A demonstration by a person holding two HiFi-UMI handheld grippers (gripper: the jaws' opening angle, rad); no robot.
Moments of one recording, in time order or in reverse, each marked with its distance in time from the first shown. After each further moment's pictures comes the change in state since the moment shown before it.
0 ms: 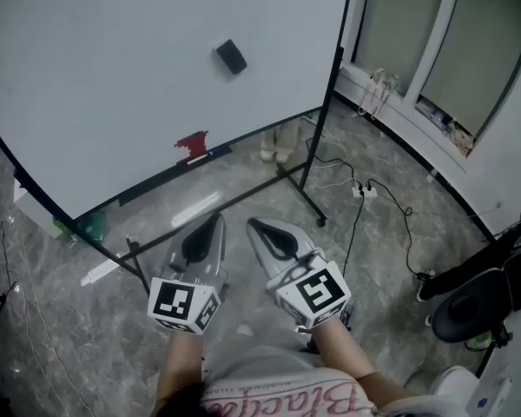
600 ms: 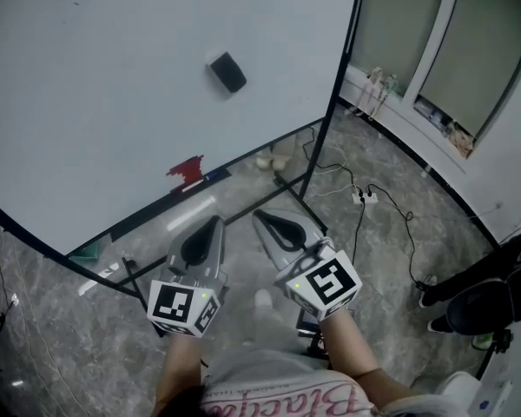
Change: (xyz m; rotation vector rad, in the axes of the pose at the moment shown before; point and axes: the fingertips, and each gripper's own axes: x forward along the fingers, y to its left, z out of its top) left arm 0.081 0.063 -0.018 -0.024 0.023 -0.040; right arm 0.077 -0.085 -0.001 -0.042 0.045 -0.033
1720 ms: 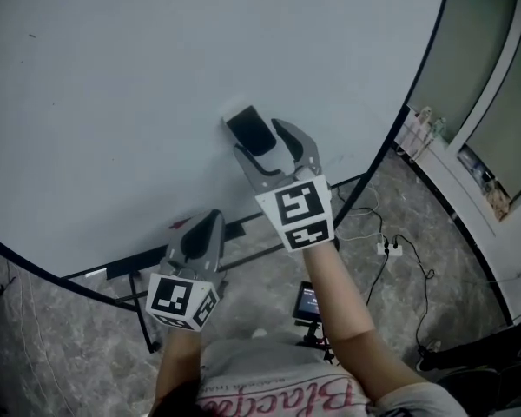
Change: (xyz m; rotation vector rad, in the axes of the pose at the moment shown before) left arm 0.139 0.113 0.000 0.038 -0.032 0.194; right arm 0.234 -0.180 0.057 -0.270 -0.017 -0.042
